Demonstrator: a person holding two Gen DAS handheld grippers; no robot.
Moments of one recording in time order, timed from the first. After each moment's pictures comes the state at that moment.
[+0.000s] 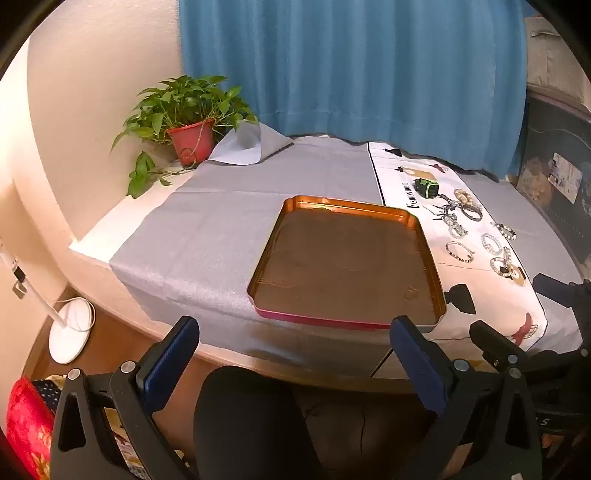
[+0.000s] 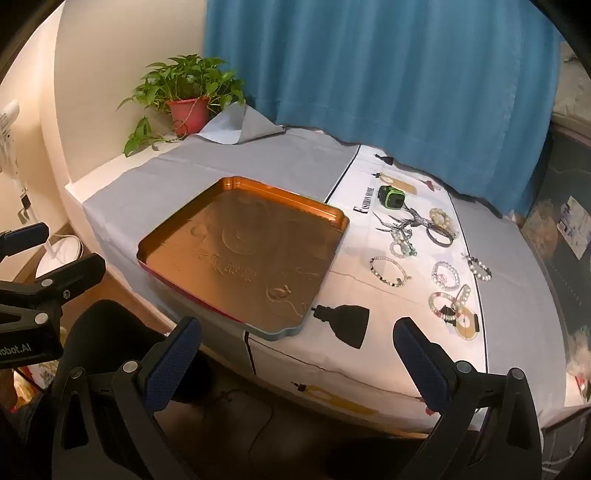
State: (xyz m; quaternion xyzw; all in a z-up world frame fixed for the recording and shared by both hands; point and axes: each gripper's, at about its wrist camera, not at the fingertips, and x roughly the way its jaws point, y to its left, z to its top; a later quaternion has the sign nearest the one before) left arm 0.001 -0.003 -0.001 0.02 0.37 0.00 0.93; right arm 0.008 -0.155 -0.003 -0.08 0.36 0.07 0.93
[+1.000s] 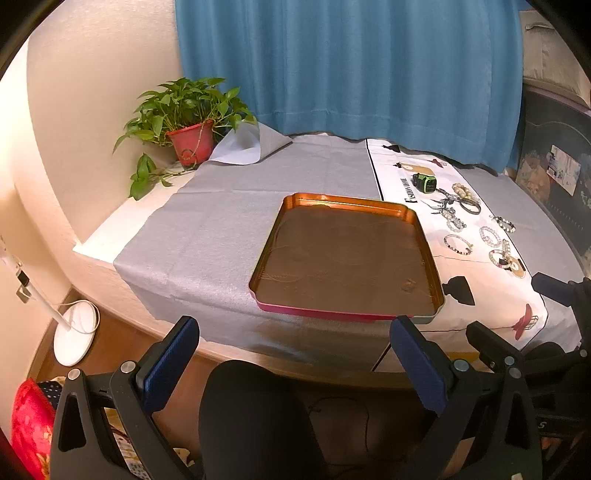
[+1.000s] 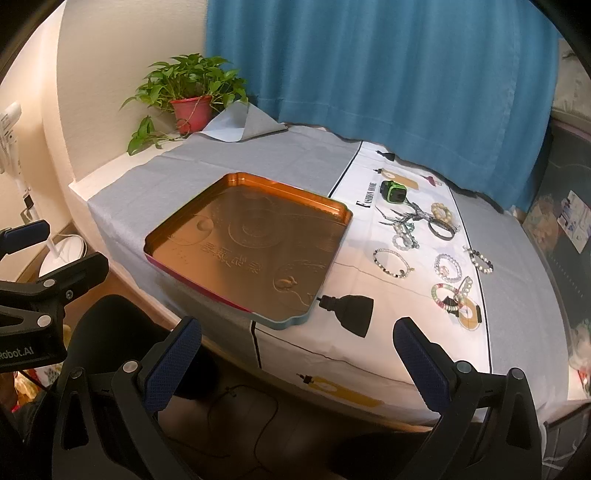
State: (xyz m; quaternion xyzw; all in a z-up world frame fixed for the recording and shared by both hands) left arm -0.014 0.008 0.005 0.02 0.37 -0.01 0.93; right arm -0.004 -0.151 -0.007 -0.08 0.36 0.07 0.93
